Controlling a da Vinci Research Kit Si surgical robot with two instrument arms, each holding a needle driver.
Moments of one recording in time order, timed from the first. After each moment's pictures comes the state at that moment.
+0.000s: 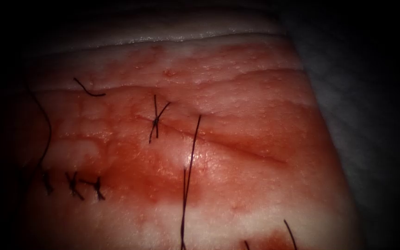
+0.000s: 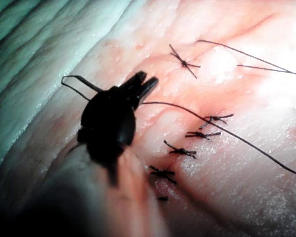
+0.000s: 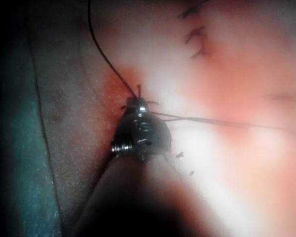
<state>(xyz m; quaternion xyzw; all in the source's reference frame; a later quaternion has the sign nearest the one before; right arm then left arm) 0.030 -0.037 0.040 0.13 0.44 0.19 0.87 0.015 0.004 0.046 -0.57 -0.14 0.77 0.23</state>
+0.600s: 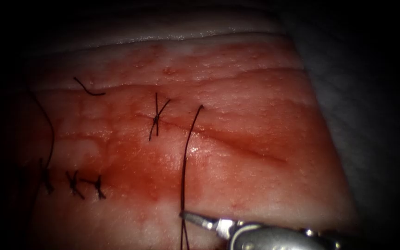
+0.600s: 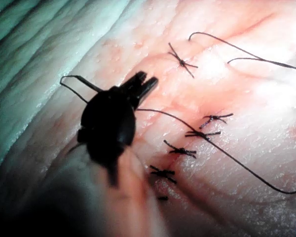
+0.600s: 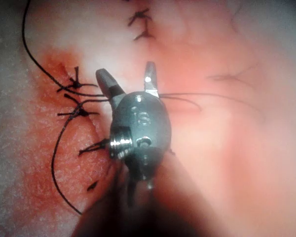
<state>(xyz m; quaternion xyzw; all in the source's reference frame) 0.026 -0.026 0.045 0.04 0.52 0.27 0.81 0.015 0.004 0.046 -0.57 -0.14 0.77 0.23</state>
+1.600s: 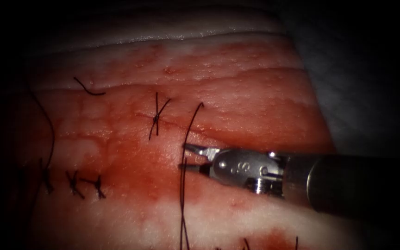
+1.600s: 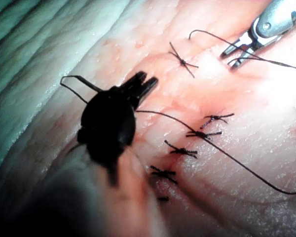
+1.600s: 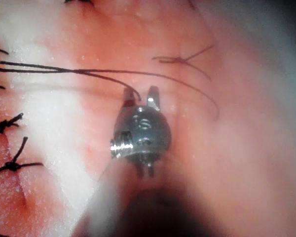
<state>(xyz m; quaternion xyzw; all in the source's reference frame) 0.029 -0.022 0.061 0.03 0.44 0.19 0.88 0.015 0.004 0.047 -0.57 -0.14 0.77 0.23</state>
